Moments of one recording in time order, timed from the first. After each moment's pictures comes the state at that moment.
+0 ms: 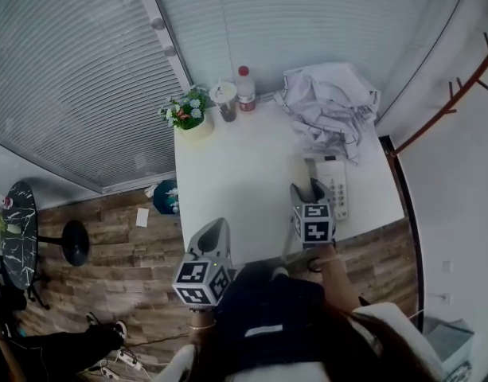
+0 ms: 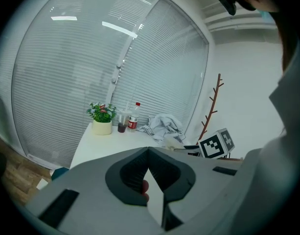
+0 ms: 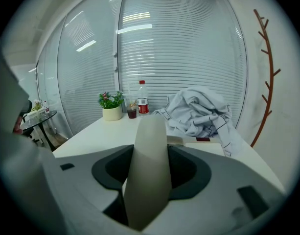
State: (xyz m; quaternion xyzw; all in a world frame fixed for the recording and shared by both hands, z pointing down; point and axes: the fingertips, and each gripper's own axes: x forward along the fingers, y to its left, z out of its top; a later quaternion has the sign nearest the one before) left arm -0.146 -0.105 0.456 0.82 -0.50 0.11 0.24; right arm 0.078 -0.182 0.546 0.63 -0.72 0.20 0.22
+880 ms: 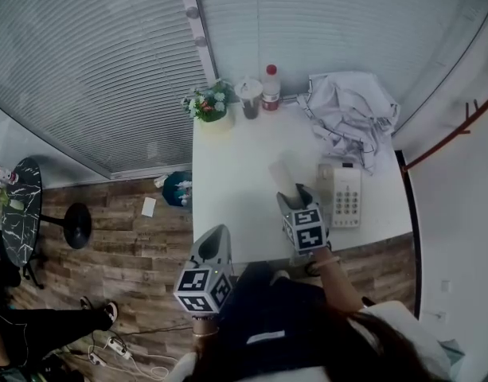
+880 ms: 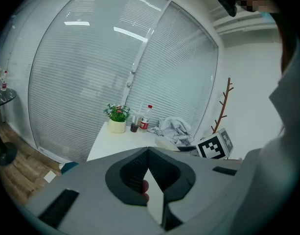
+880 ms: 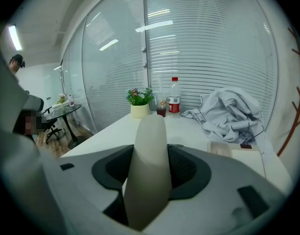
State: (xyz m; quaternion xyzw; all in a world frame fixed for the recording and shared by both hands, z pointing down) left arm -0.187 -0.078 0.459 0.78 -0.56 0.09 0.26; right arm -0.017 -0.179 0.551 0.52 -0.80 0.19 0.25
